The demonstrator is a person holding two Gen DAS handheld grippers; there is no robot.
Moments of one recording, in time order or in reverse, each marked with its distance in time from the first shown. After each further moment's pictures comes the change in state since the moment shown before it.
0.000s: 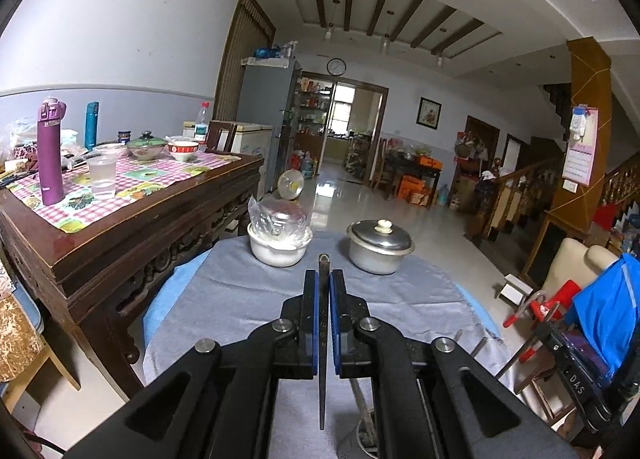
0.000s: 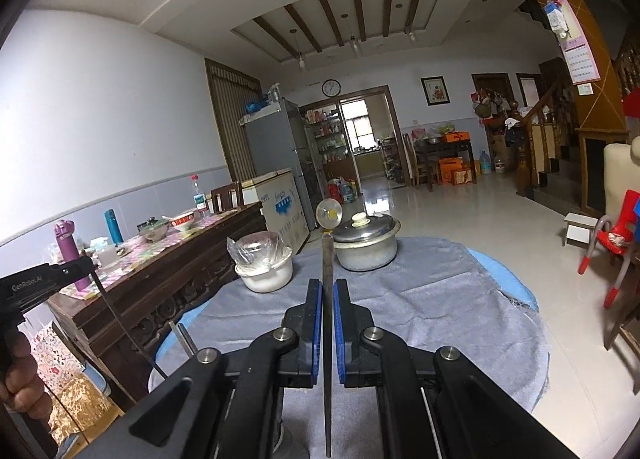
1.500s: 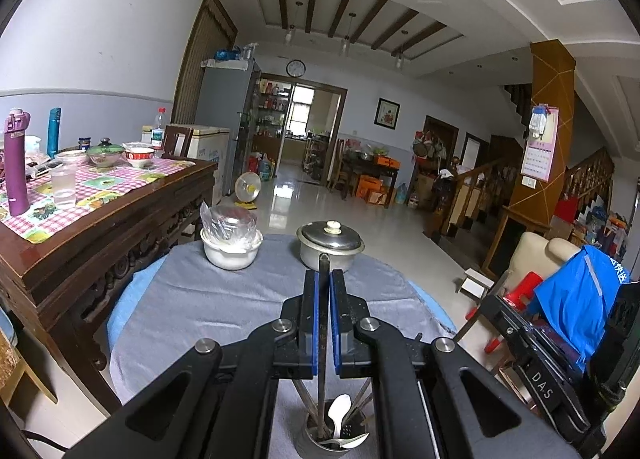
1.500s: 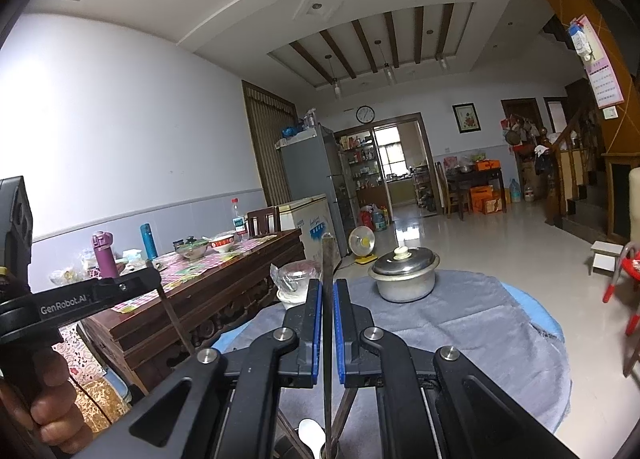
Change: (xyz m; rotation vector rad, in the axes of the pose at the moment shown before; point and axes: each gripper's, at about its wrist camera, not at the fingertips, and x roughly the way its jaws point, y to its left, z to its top) left arm -0.011 -0.025 0.003 0.025 0.008 -0.155; right arm -0.024 0.046 0.013 -0.044 -0.094 0.119
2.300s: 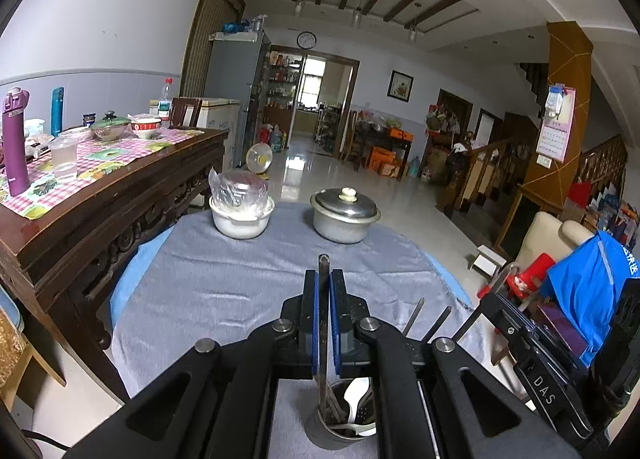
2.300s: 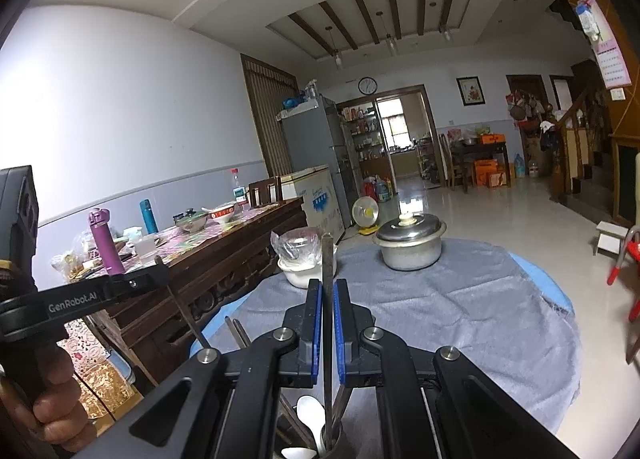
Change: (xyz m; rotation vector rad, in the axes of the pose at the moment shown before) left arm 0.032 0.009 -0.015 -0.005 0.116 0.045; right arm 0.029 -0.004 -0.022 0.016 0.114 0.018
